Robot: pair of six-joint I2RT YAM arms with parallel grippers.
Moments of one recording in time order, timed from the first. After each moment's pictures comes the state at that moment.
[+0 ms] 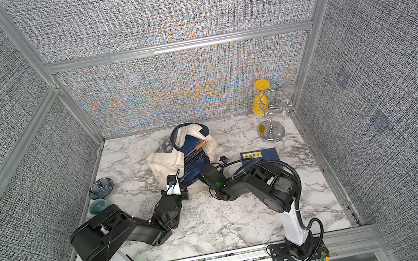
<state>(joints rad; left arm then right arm) -0.89 1.69 0.34 1.27 -0.68 0.02 0.76 1.98 0.90 0.50 0.31 1.30</state>
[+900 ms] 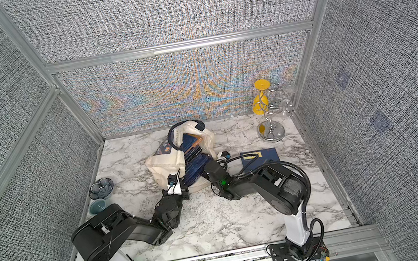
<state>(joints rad) -0.90 1.70 0.35 1.28 -0.66 0.01 0.75 1.87 0.86 0.54 0.29 1.24</state>
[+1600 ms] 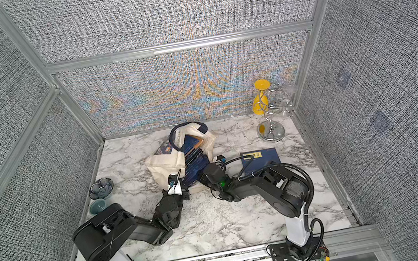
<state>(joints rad) -0.90 1.71 0.35 1.28 -0.67 0.02 0.77 1.88 0.86 0.48 0.13 1.25</state>
